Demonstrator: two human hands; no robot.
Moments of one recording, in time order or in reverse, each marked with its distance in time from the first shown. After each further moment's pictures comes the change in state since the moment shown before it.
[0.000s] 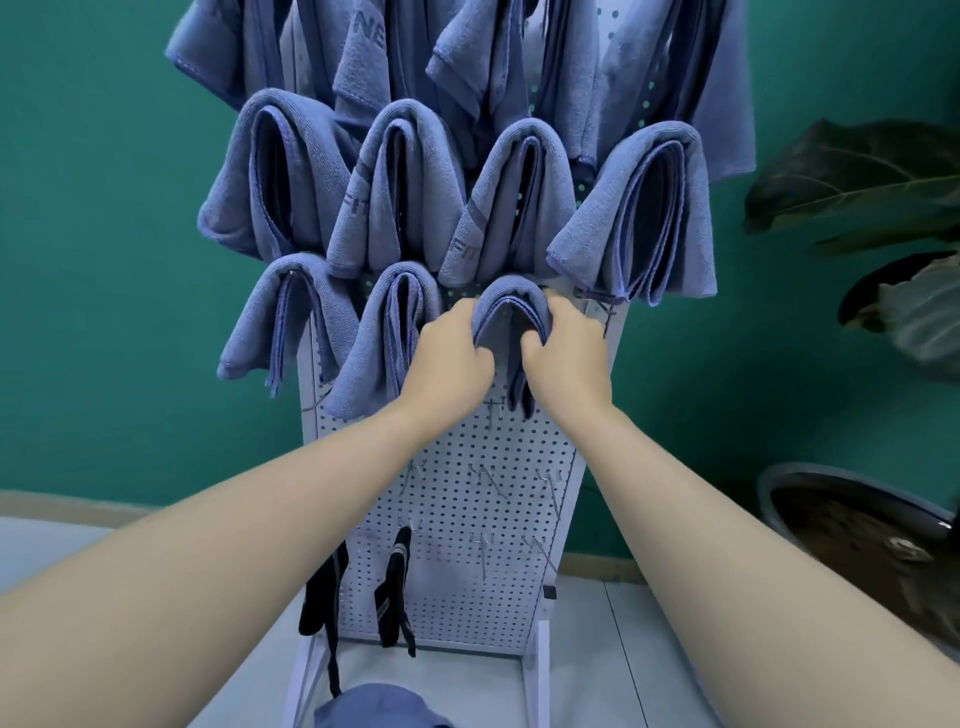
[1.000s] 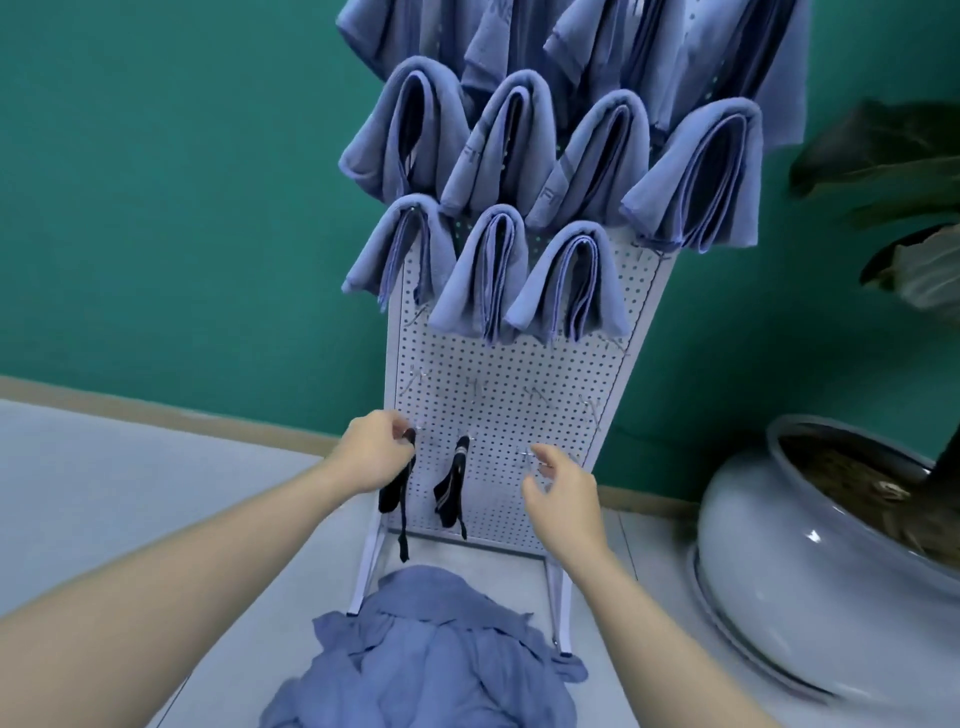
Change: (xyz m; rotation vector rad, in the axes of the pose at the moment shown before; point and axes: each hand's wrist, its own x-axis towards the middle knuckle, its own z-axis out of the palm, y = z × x) left_hand -0.176 -0.124 -0.100 0.187 -0.324 -0.548; right_hand -0.231 0.025 0.041 0.058 -0.358 0.299
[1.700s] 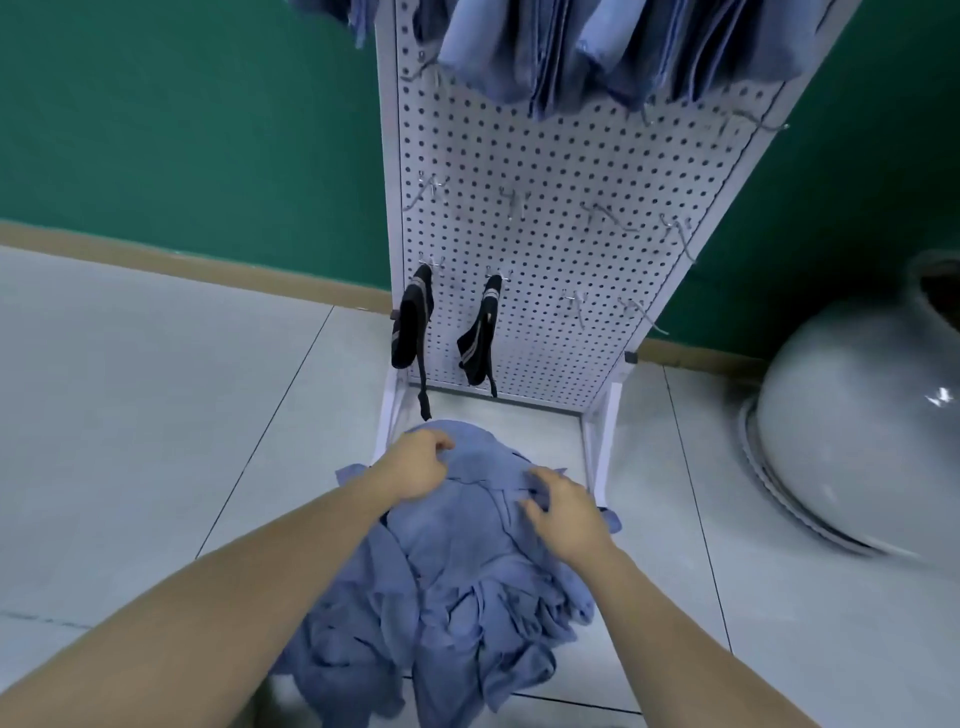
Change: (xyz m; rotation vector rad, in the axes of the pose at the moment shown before) left_hand -0.008 -0.156 0.181 0.124 -0.486 -0.131; right_hand -0.056 0.183 0.128 -0.275 -0.533 0.207
